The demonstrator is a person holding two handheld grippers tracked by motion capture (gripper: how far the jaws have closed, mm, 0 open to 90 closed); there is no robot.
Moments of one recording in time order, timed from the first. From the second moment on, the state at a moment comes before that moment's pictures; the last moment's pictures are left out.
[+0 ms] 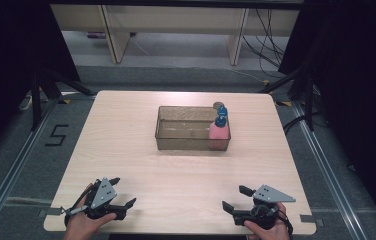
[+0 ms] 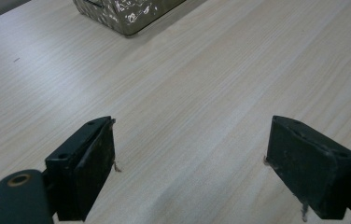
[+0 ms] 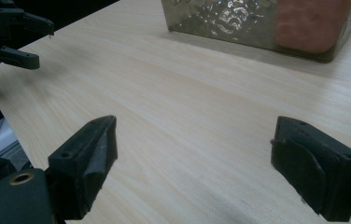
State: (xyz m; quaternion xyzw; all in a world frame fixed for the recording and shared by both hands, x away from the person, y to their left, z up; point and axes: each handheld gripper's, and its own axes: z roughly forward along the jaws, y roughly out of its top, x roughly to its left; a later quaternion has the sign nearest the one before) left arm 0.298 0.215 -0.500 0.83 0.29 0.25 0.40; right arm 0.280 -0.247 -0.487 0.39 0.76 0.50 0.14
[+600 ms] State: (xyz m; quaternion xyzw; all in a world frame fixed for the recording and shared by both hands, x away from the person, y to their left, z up) left arm 0.298 0.215 -0.500 0.83 0.29 0.25 0.41; right arm 0.269 -0.241 -0.493 0.37 0.78 0.49 0.12
